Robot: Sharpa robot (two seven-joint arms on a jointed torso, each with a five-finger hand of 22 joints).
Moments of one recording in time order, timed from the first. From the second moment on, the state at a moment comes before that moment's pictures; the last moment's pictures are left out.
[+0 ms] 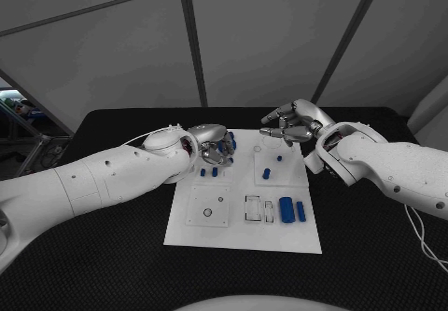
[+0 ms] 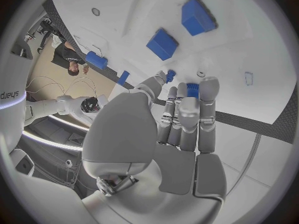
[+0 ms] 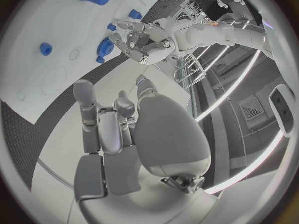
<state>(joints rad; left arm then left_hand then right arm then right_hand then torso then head) 1.20 -0.59 0.01 1.27 -1.46 -0.19 -0.04 1.37 -0.20 0.37 0.04 0.10 1.00 0.12 0.26 0.07 0.98 0.07 0.53 0.08 1.37 0.00 1.22 0.90 0.20 1.20 0.10 0.92 0.91 1.20 -0.77 0.07 1.48 -0.94 -0.40 0.03 1.44 -0.07 -0.04 0.26 0.34 0.91 0.15 0.23 0.07 1.22 0.06 1.14 1.06 1.46 0.00 1.38 1.25 0.14 1.15 0.10 1.11 0.74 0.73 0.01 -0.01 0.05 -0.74</state>
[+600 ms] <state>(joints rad) 1.20 -0.57 0.01 1.25 -1.46 -0.16 -0.04 1.38 -0.18 0.39 0.03 0.10 1.02 0.12 0.25 0.07 1.01 0.06 0.52 0.07 1.40 -0.01 1.27 0.95 0.20 1.24 0.10 1.00 1.00 1.20 -0.77 0.07 1.48 -0.94 -0.40 0.03 1.44 -0.07 -0.04 0.26 0.34 0.91 0.15 0.23 0.07 1.22 0.06 1.14 1.06 1.46 0.00 1.38 1.25 0.14 1.15 0.10 1.11 0.74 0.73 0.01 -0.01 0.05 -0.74</state>
